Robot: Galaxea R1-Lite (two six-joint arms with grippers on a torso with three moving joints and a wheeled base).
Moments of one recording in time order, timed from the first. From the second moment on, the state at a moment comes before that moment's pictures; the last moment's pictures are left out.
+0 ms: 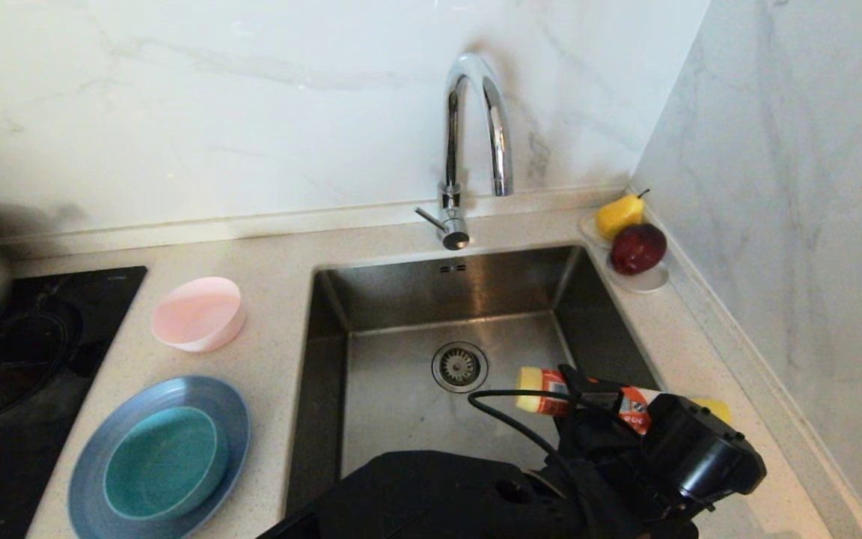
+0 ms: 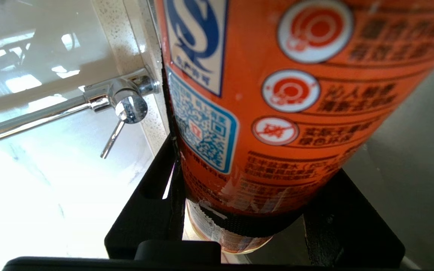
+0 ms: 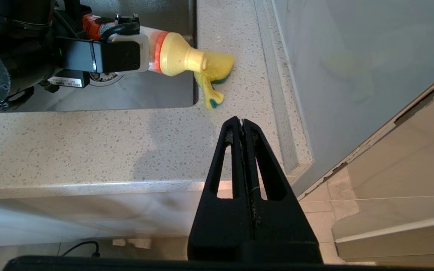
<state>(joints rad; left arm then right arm) -1.15 2.61 -1.93 -0.20 1.18 1.18 0.01 0.00 0.00 0.00 0.01 0.00</state>
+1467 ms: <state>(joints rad) -1.13 2.61 -1.93 -0.30 1.17 1.14 0.01 0.00 0.00 0.00 0.01 0.00</state>
